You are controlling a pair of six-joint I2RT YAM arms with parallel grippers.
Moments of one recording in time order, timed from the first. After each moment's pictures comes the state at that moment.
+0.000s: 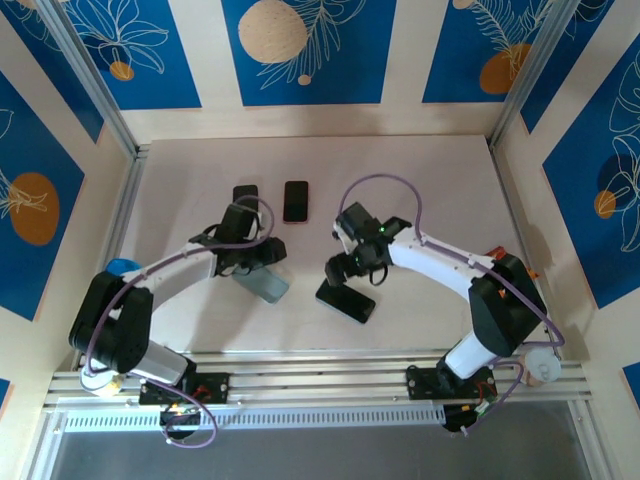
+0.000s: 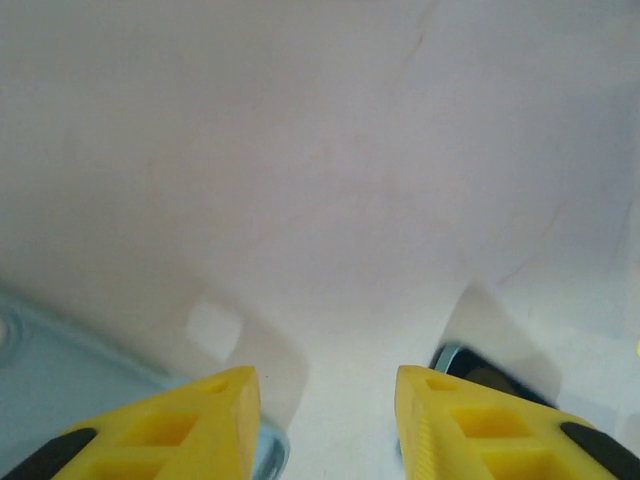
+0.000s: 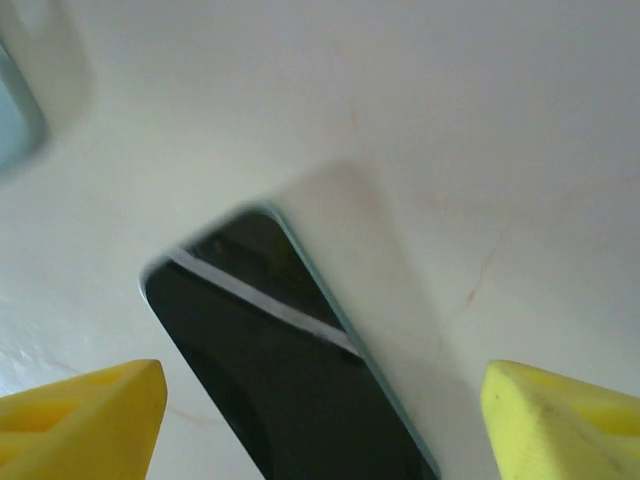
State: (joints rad) left arm -0.46 1.46 0.82 -0.29 0.30 -0.67; right arm 0.70 1.55 1.06 -0.77 -0.07 0.25
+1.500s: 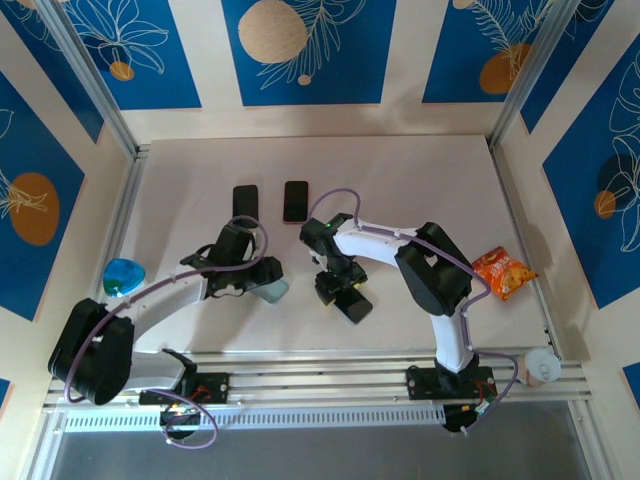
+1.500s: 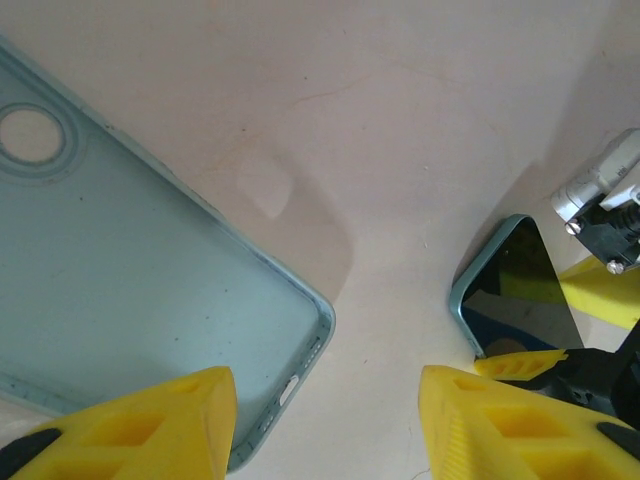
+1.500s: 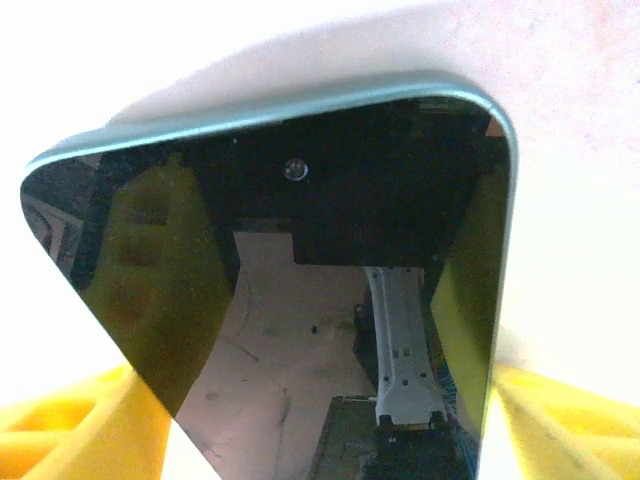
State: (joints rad) left arm -0.51 1.30 0.68 -0.34 0.26 -0.73; right arm 0.79 2.00 1.38 -1.09 -0.03 0.25
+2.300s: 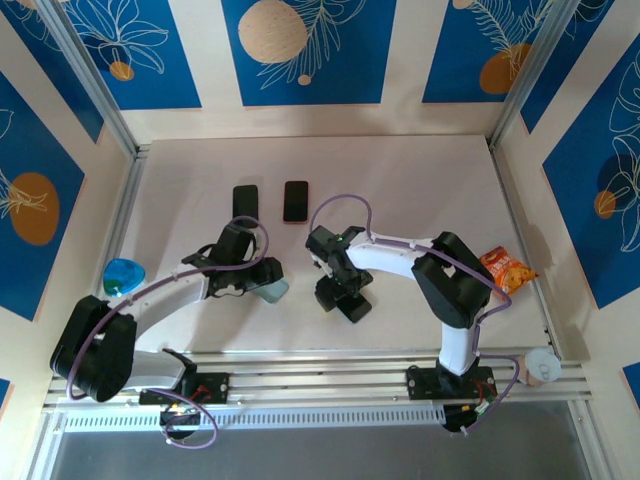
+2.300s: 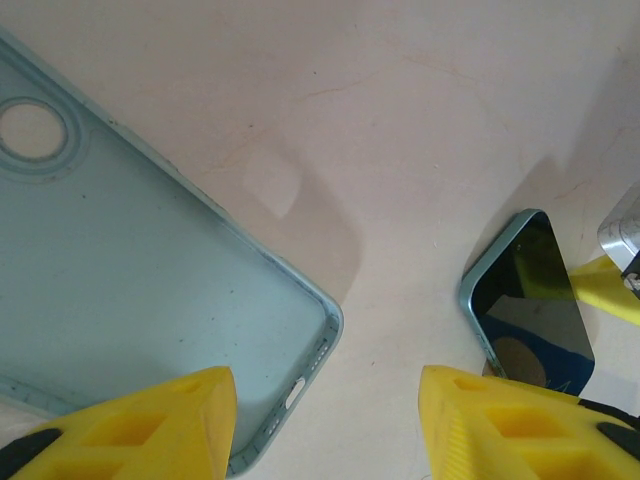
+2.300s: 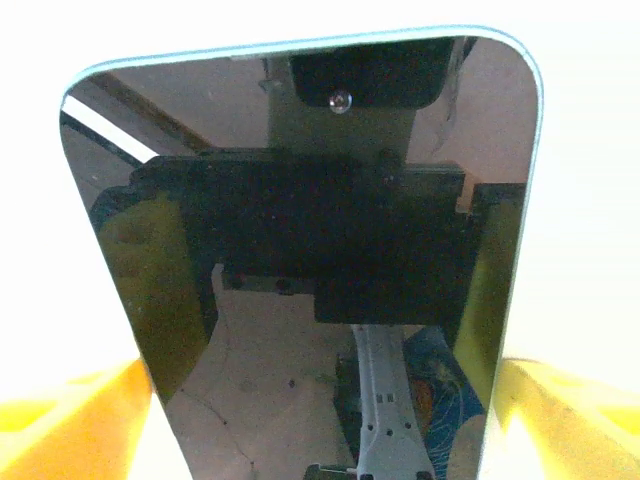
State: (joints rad) left arm -0.51 1.32 0.68 -0.34 0.26 -0.73; right arm 0.83 1.86 1.18 -0.89 0.02 0.20
